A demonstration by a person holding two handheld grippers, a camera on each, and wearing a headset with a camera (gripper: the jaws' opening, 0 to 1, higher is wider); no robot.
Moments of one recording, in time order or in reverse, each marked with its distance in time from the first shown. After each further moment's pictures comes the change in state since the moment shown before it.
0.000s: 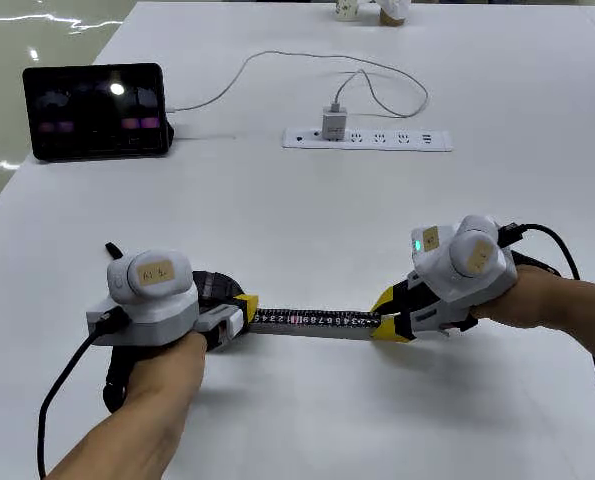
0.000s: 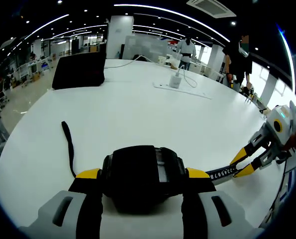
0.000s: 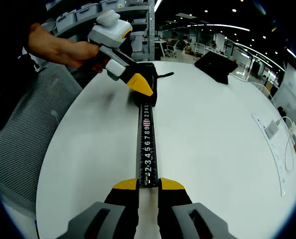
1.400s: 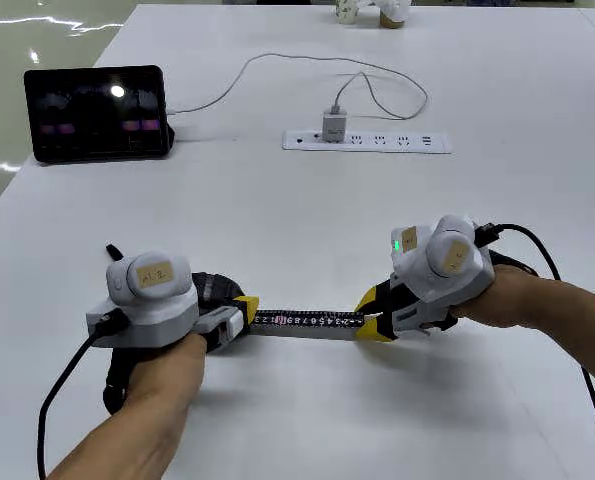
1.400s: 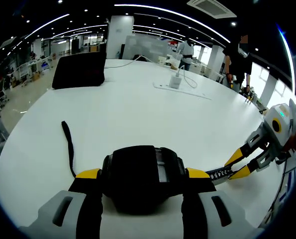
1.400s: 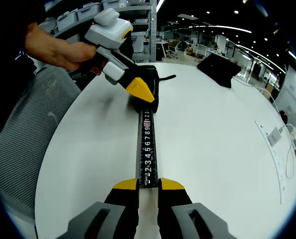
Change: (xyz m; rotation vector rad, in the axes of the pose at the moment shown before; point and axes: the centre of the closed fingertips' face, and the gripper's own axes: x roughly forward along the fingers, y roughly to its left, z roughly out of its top) left arm 0.002 0.001 0.001 -0.003 -0.001 -0.004; right arm 0.012 0.001 0.016 -0.012 -0.004 0.001
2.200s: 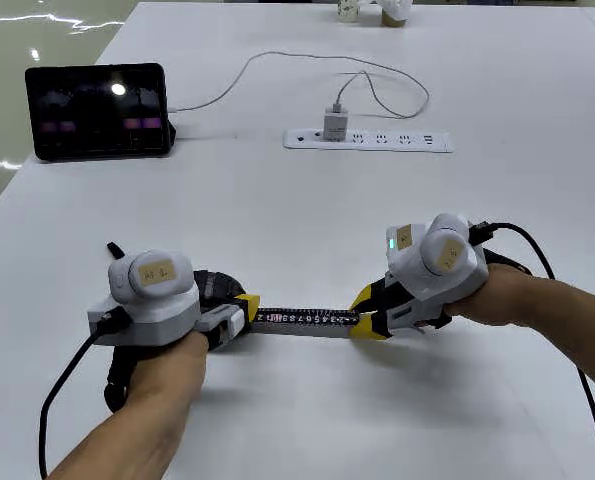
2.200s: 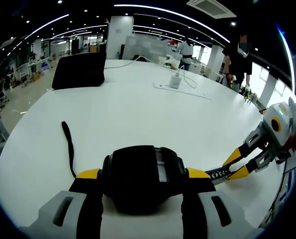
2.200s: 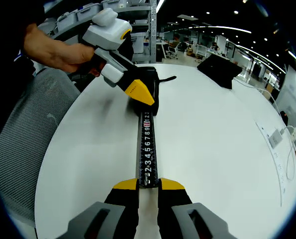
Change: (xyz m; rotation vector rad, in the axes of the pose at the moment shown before) left arm -0.001 0.000 0.000 0.002 -0.003 0.000; right arm 0.005 -0.001 0.006 0.000 -0.009 0.002
